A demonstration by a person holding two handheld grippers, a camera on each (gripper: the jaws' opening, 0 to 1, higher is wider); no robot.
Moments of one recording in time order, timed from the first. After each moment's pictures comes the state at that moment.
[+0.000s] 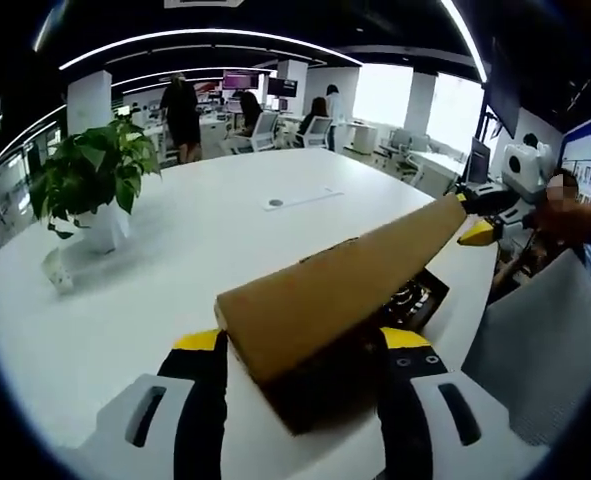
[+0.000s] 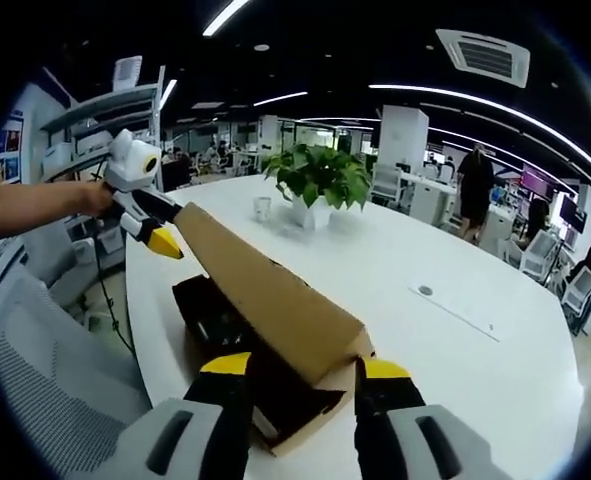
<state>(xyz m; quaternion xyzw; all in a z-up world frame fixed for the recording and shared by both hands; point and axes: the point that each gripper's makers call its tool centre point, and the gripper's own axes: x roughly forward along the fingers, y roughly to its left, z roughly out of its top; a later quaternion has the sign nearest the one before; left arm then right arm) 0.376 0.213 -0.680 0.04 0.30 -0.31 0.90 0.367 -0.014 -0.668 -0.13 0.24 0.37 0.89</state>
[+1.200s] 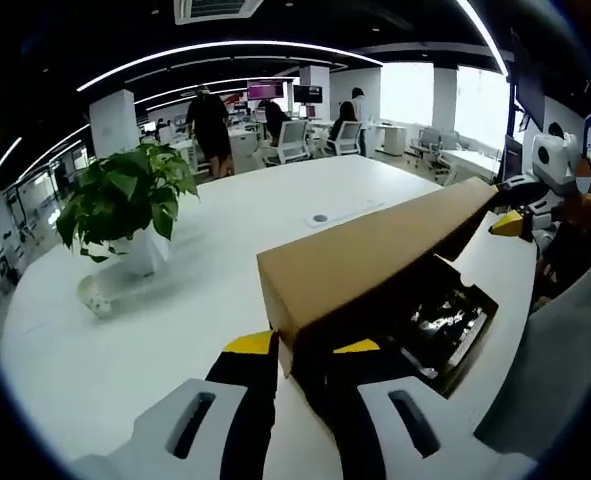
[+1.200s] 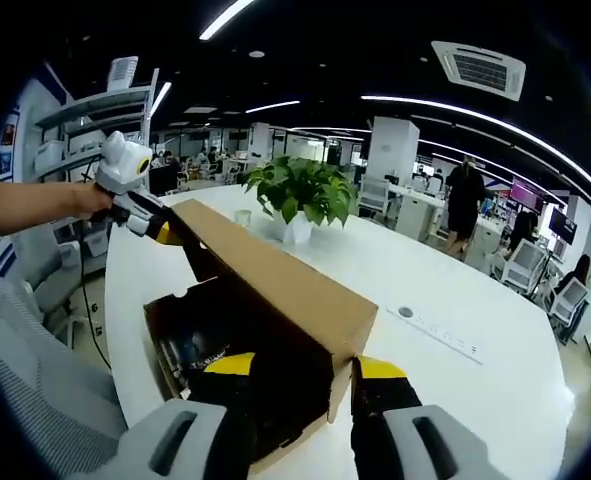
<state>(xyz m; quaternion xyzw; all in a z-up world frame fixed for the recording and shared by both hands) 0.431 0.242 -0.665 0.08 0.28 -0.24 0.93 0.412 -0.016 -0.651 -0.14 0.21 0.35 0.90</state>
